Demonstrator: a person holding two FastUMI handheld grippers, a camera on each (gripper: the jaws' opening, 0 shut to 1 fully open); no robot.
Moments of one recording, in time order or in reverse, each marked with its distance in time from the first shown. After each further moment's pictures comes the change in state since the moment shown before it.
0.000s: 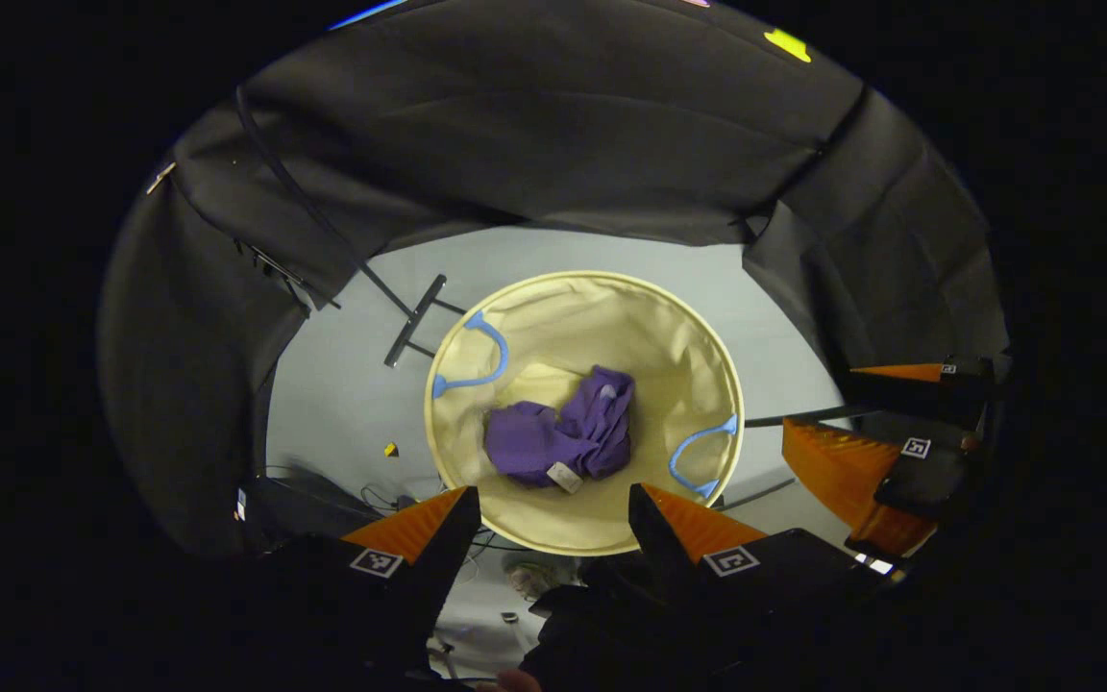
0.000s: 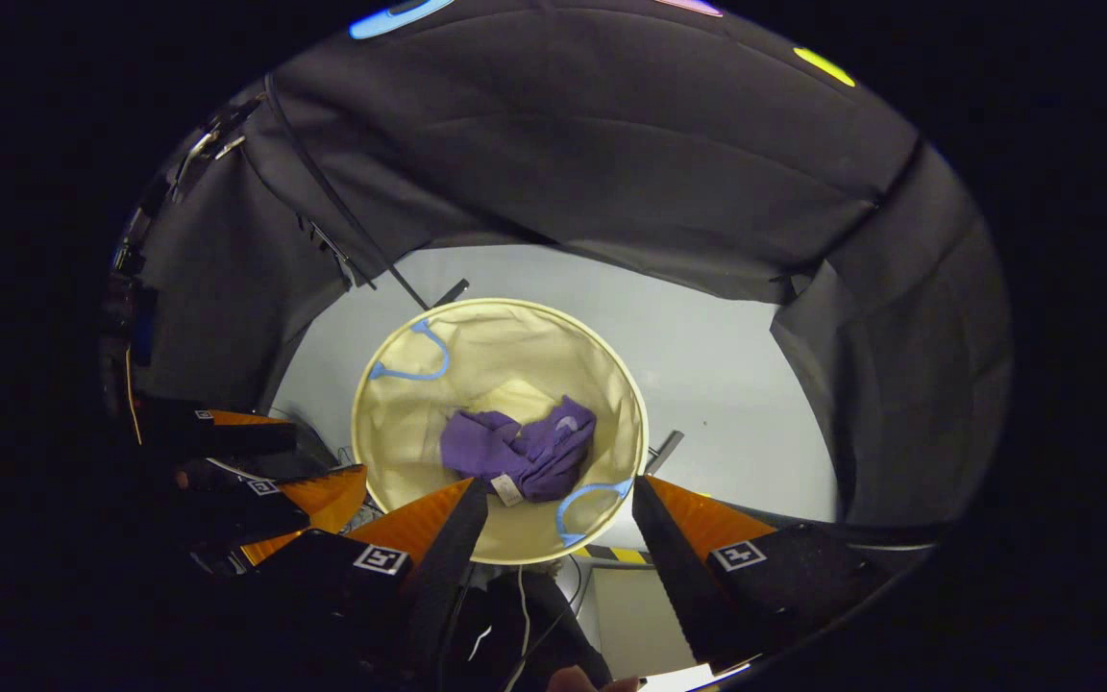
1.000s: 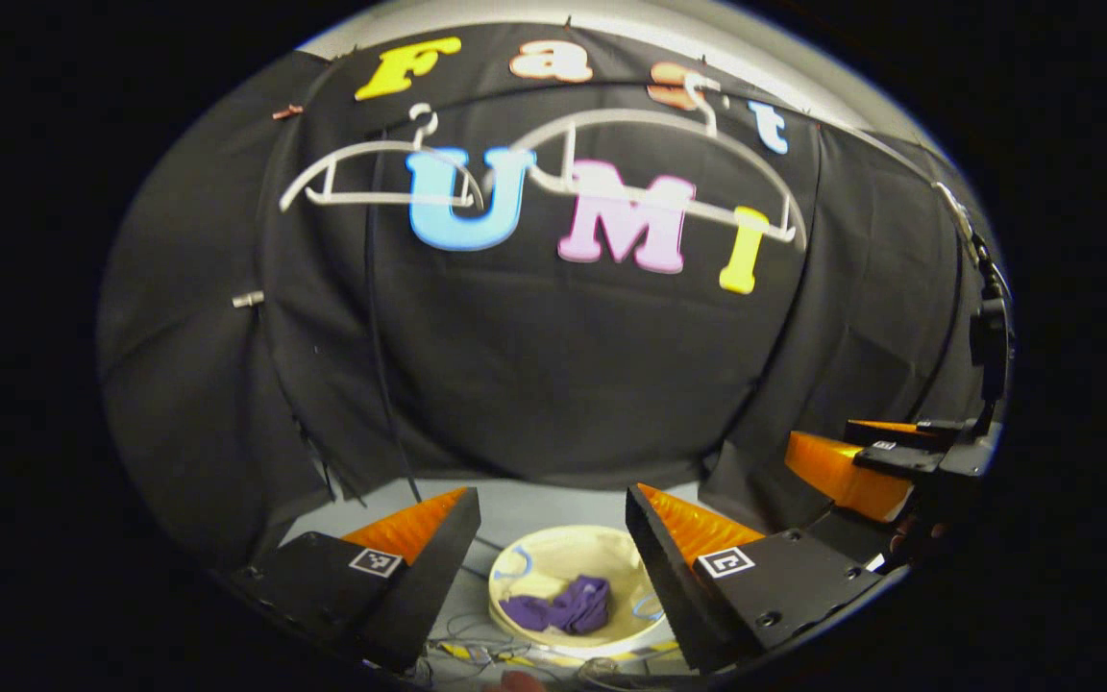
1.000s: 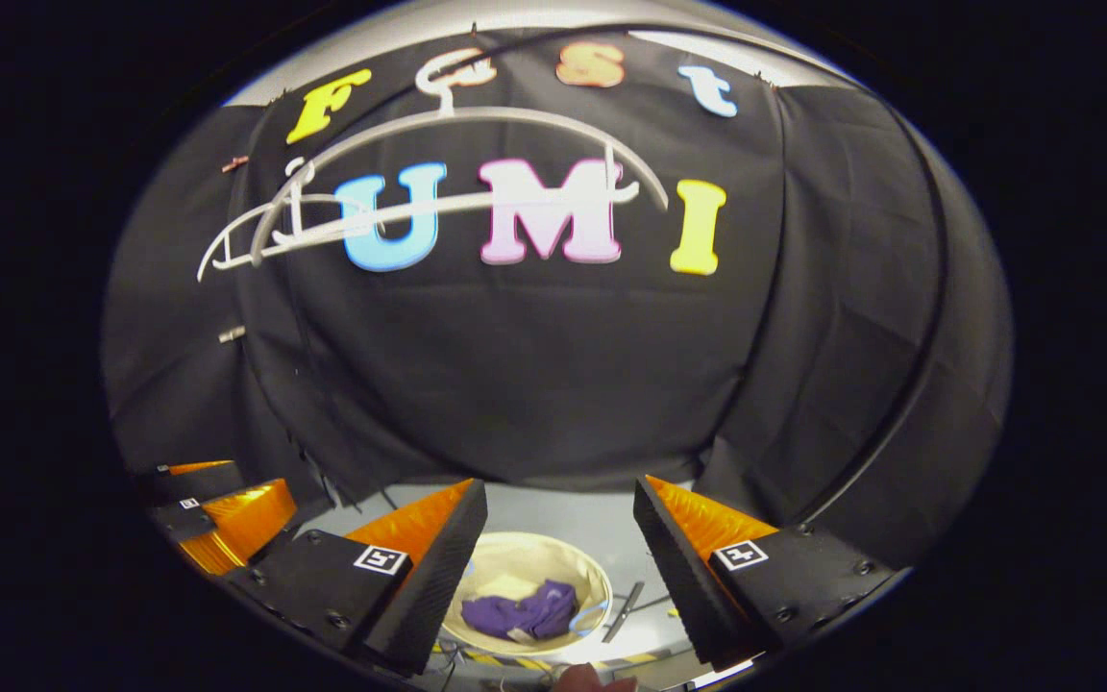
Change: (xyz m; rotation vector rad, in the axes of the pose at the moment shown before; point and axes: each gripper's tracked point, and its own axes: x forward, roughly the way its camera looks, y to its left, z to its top) left arm -0.370 0.066 0.103 -0.040 -0.905 -0.053; right arm -0.352 0.051 0.158 0.132 -0.812 -0.241
